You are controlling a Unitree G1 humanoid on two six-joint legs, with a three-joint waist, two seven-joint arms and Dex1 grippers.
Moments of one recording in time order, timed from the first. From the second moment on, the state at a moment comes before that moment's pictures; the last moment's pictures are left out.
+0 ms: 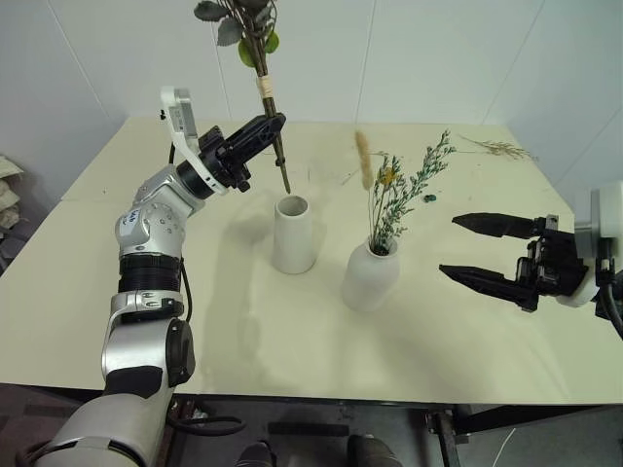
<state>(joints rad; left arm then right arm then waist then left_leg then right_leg) -1.11 0.39 0.28 0.60 -0.60 0.35 -1.07 -0.26 -0.94 -0.44 -0.43 0.82 0.52 1.05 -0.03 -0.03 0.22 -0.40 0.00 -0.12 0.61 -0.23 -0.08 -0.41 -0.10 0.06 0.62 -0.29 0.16</state>
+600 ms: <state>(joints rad) -1.08 0.31 0.28 0.88 -0.54 0.04 -1.15 -0.22 -0.90 -0.47 -0.51 0.85 0.53 0.91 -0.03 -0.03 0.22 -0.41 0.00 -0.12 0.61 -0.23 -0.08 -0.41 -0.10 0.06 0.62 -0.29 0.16</state>
